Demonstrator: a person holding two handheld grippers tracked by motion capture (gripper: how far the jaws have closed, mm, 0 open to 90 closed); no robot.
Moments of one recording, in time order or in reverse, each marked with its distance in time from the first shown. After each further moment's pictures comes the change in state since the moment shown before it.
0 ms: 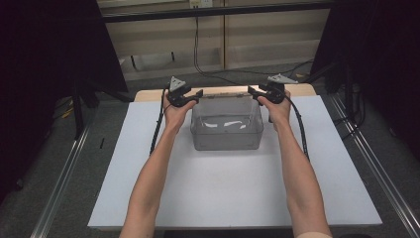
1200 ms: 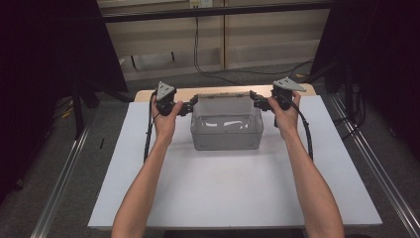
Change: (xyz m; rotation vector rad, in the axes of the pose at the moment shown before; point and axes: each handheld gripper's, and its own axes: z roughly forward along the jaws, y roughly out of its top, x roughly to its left) left arm -0.018 0.004 -0.068 -0.095 0.020 -0.003; right arm 0.027 0.009 -0.053 -0.096 -0.073 -0.081
